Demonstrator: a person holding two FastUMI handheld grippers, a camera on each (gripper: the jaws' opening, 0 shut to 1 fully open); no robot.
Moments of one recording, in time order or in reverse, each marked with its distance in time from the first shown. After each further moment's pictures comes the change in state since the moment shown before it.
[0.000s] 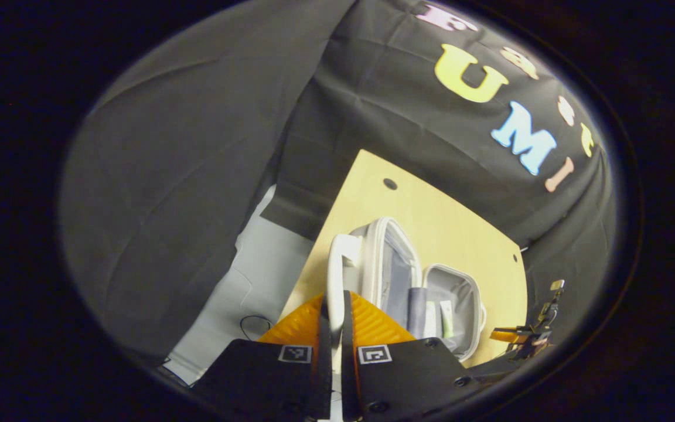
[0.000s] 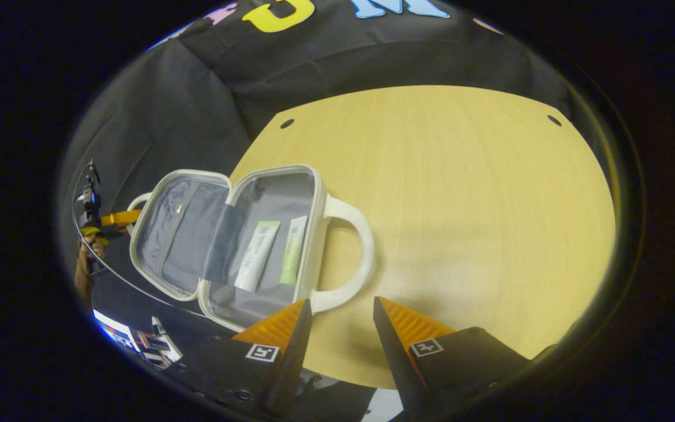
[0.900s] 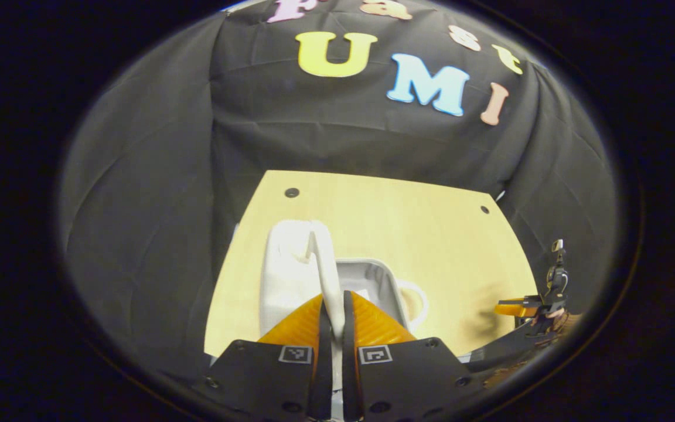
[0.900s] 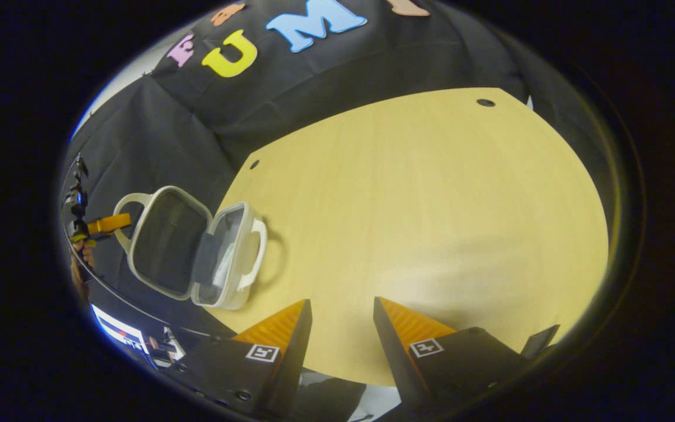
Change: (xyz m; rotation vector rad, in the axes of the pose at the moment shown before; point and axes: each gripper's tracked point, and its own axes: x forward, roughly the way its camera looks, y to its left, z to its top) left arm -0.007 -0.315 -0.066 0.336 0.010 -0.030; right arm -0.116 -0.178 -0.015 0.150 -0.124 0.024
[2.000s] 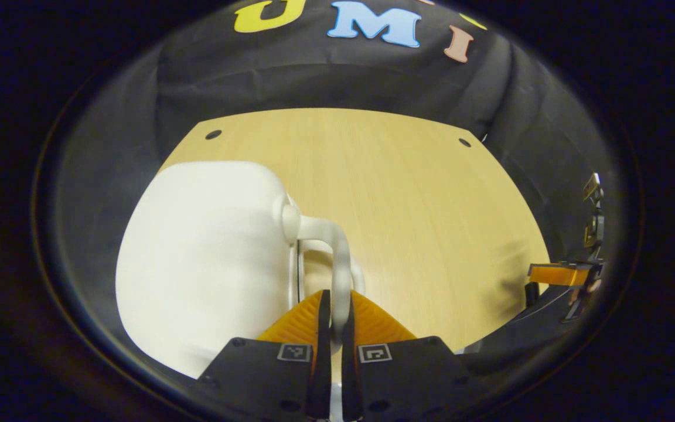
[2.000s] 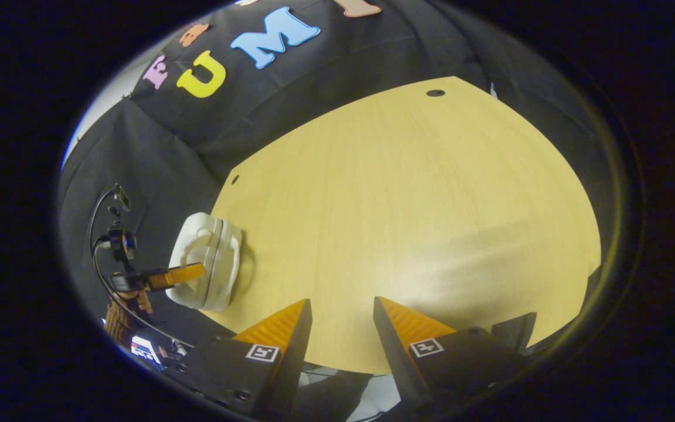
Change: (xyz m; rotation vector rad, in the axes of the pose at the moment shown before) left arm 0.149 -0.159 -0.152 0.110 0.184 0.000; right arm -0.035 -0.040 -0.009 0.079 -0.030 -0.015
